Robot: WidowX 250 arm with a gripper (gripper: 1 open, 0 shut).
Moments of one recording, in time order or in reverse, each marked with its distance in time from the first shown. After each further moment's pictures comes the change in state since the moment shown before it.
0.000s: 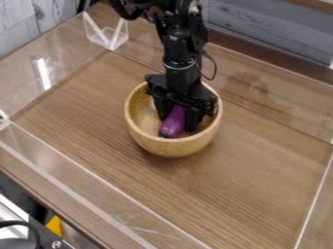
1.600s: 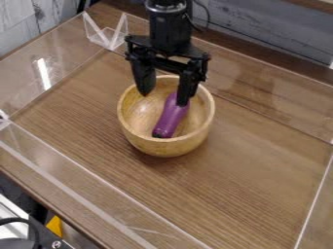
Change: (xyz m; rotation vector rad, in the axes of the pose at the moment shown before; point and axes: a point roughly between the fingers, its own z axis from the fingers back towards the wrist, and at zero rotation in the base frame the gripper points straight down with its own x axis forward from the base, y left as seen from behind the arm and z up) arm -0.029 0.001 0.073 -0.026 0.162 0.020
